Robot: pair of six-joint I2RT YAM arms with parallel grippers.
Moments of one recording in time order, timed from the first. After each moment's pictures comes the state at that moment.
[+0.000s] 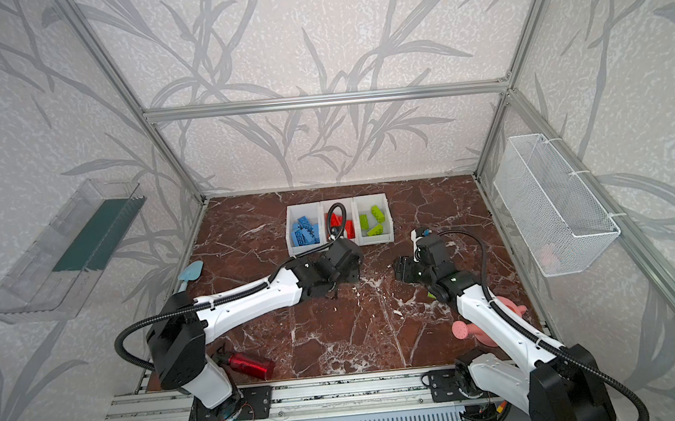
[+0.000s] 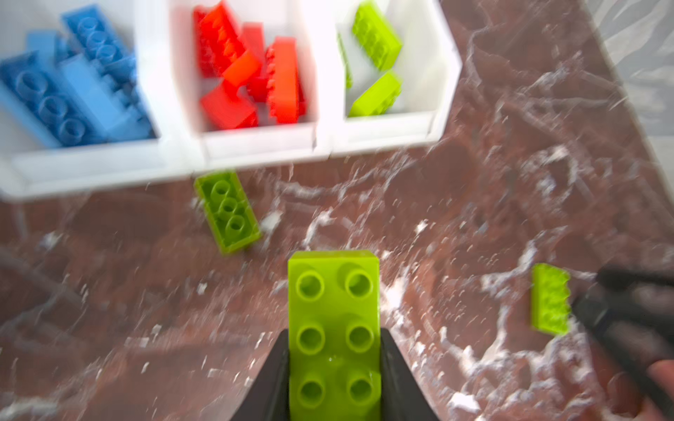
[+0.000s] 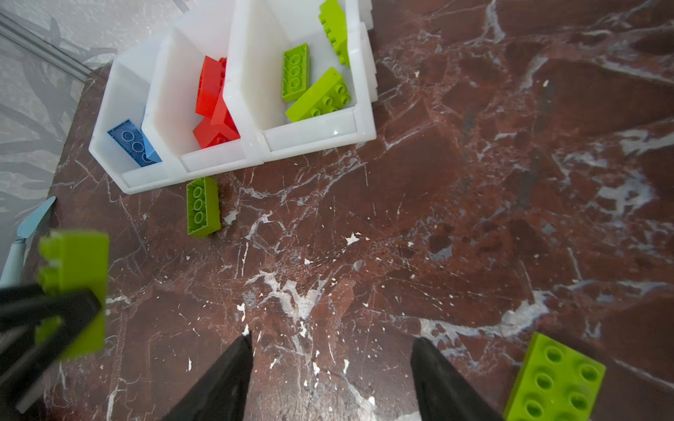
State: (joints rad) left arm -0.92 1.74 1.34 -0.47 -0.35 -0.70; right arm 0.34 1.04 0.60 -0.29 -0.08 0.49
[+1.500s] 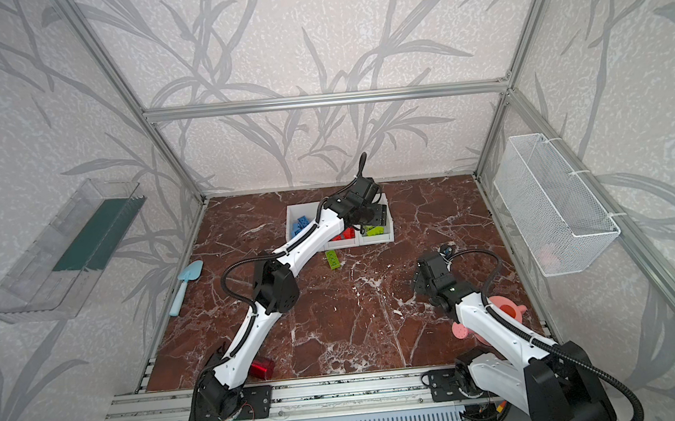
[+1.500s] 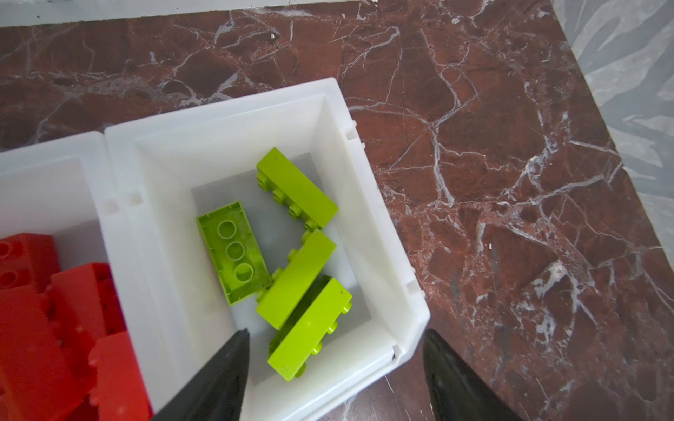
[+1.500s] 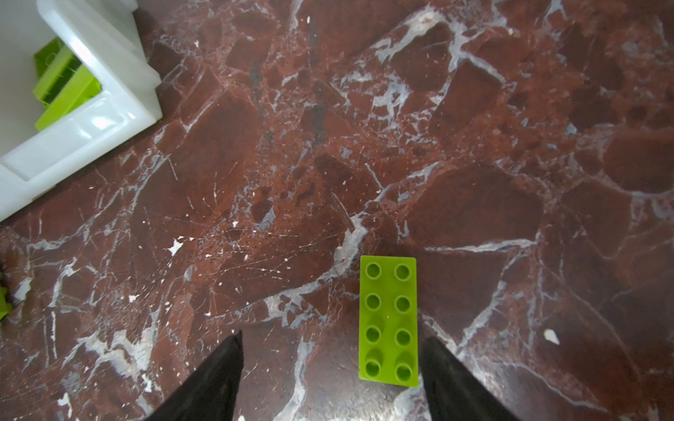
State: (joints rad) left arm -0.73 2.52 2.48 -0.83 -0.07 -0.45; right arm 0.35 1.08 0.49 -0.37 0.28 0.75
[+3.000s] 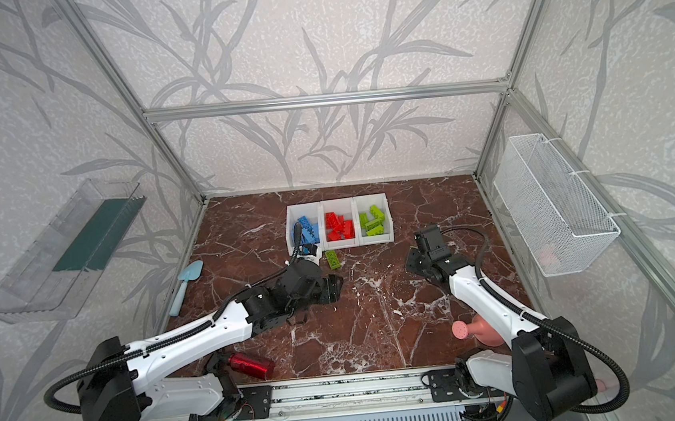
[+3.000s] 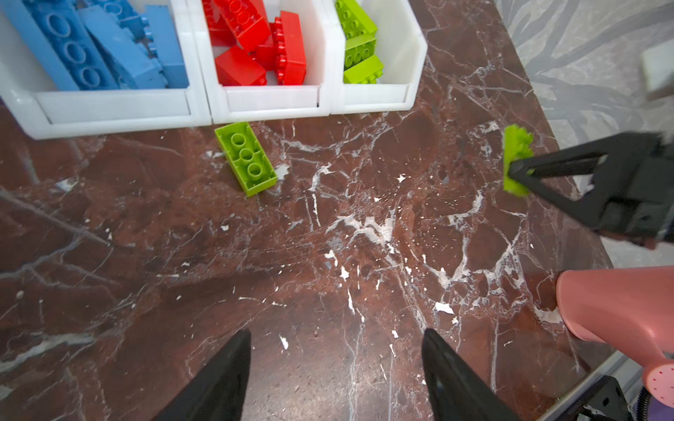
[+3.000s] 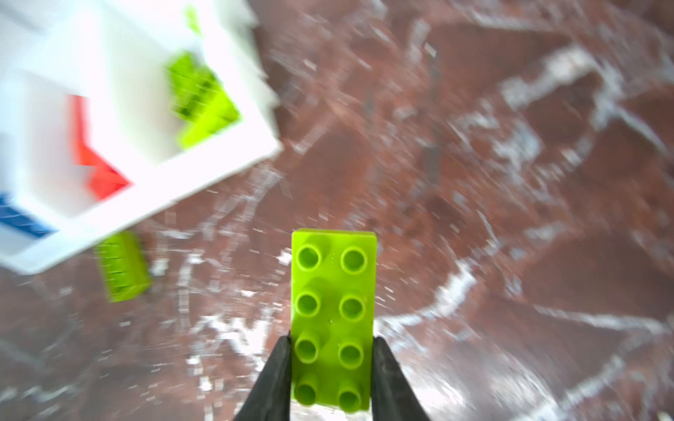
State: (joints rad) left arm -0.93 1.27 0.84 -0.34 -0.24 -0.74; right arm 0.31 1.24 0.81 -0.43 0.01 0.61
